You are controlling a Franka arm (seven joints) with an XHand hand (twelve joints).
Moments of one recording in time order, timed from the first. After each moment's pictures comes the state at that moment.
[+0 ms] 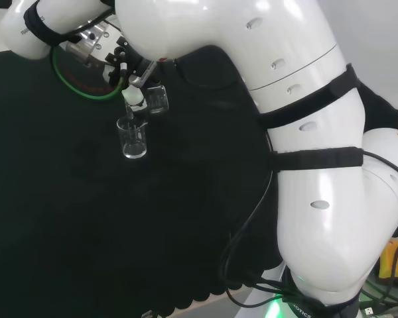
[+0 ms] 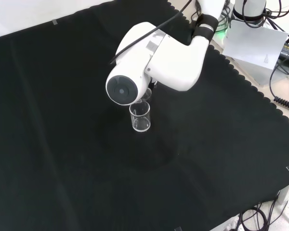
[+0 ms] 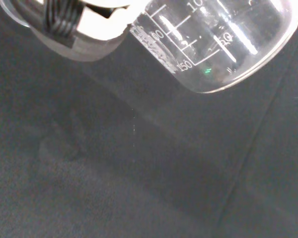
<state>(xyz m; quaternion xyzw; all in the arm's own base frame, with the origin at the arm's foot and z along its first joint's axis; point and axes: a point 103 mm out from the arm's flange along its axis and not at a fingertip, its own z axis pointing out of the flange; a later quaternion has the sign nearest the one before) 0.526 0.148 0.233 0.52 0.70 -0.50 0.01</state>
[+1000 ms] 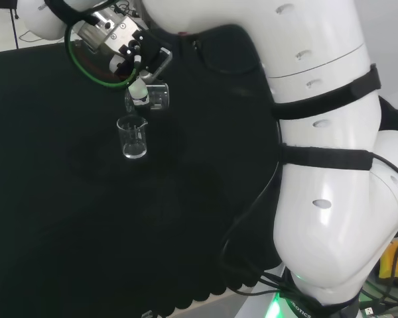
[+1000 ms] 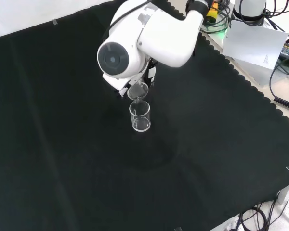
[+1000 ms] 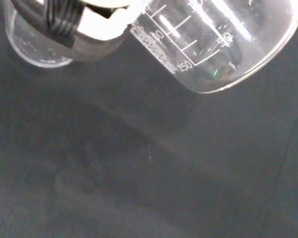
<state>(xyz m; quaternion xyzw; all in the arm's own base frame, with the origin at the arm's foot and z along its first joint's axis) 0.527 0.129 0.240 0.54 0.73 -0.41 -0.01</state>
